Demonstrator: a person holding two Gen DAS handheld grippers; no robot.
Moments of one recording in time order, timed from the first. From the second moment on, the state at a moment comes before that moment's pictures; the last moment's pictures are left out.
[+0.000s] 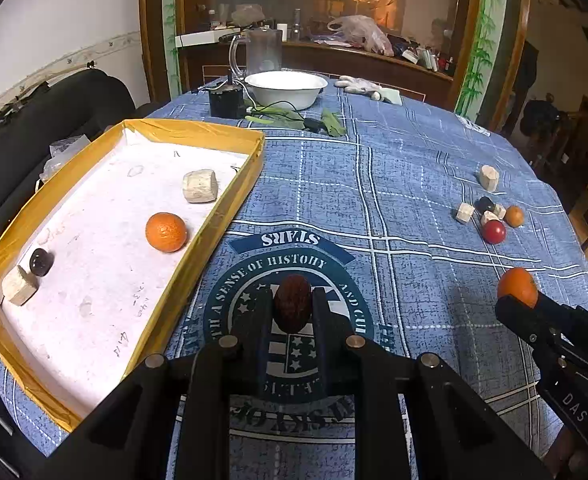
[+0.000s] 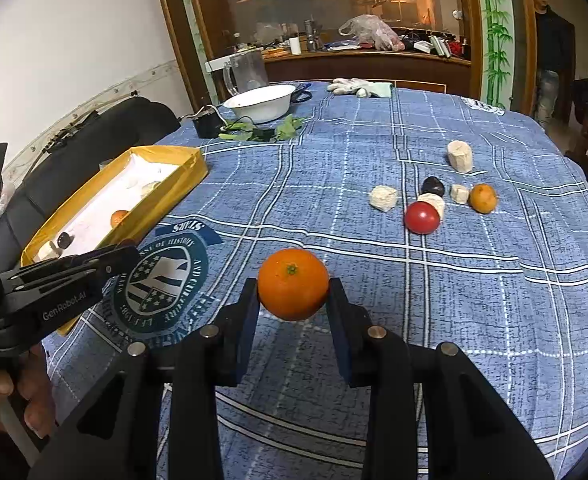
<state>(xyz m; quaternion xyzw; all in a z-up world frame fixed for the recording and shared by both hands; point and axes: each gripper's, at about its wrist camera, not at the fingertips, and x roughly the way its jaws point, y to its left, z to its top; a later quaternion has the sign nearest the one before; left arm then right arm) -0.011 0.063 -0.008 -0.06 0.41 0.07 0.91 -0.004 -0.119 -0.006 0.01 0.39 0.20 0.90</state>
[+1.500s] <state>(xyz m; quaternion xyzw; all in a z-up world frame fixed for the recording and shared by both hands) -0.032 0.197 0.004 -0.11 0.39 0.24 0.88 0.035 0.021 0.033 -0.03 0.35 0.33 0.87</state>
